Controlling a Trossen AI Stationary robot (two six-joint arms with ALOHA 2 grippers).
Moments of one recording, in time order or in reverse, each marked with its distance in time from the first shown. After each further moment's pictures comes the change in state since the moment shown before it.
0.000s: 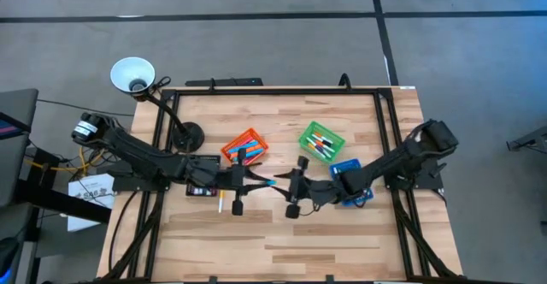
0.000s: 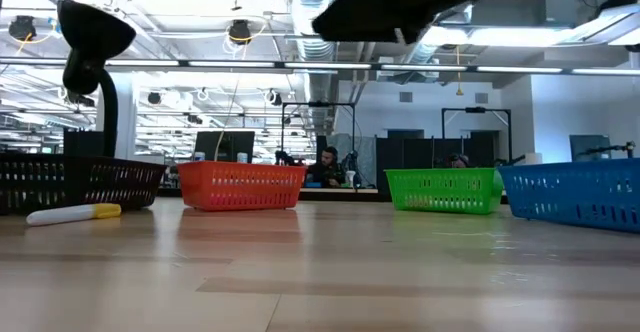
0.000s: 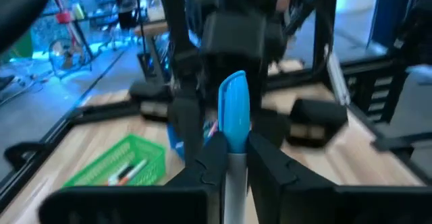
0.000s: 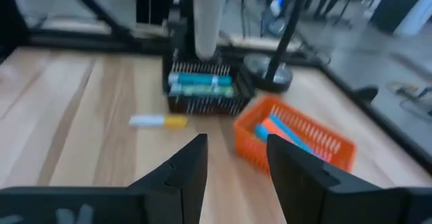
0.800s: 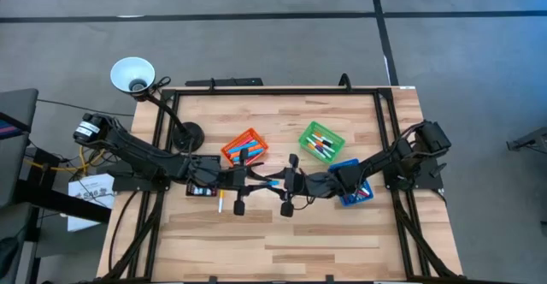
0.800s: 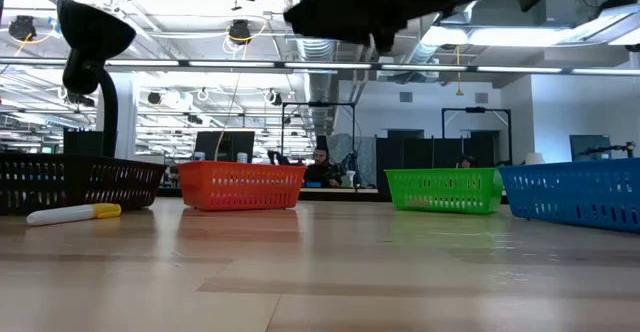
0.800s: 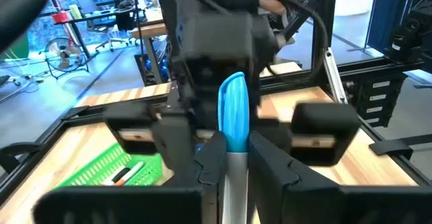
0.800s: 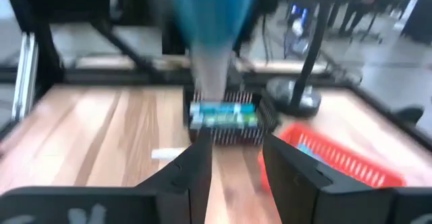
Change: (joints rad) left arm 0.009 0.023 0.000 0.039 0.025 -0.005; right arm -0.063 0.074 0.001 0.247 -0.155 -0.027
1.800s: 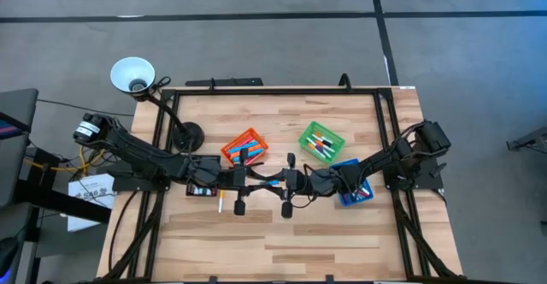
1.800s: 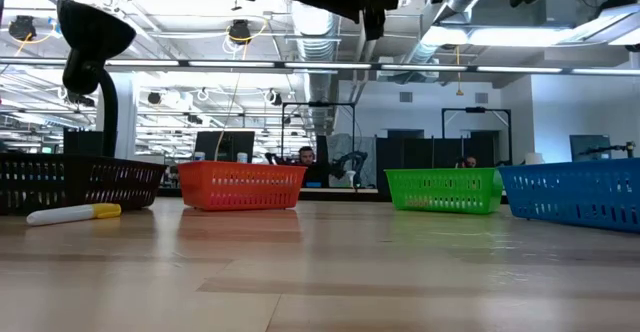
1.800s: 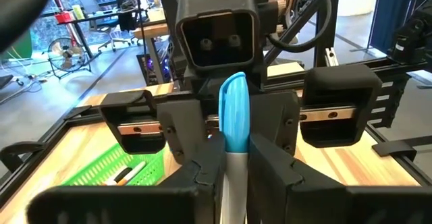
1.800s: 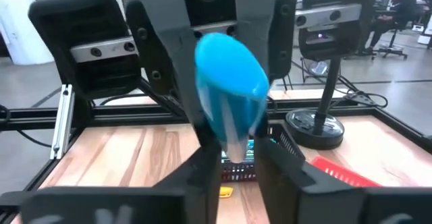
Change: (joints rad) left arm -0.002 0.002 0.000 0.002 -0.008 0.000; right arm -0.007 0.000 0.000 0.116 -0.076 0.022
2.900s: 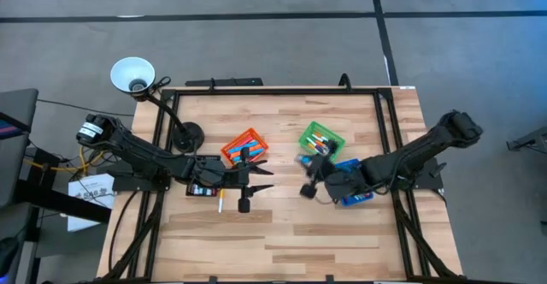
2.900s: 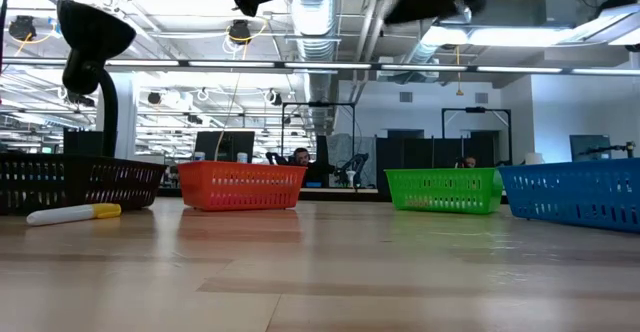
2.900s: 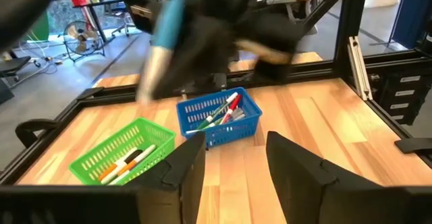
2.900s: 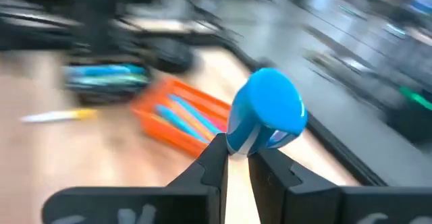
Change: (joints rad) left arm 0.016 0.037 0.000 -0.003 -0.049 -0.039; right arm 0.086 -0.320 0.000 -0.753 0.499 0.144
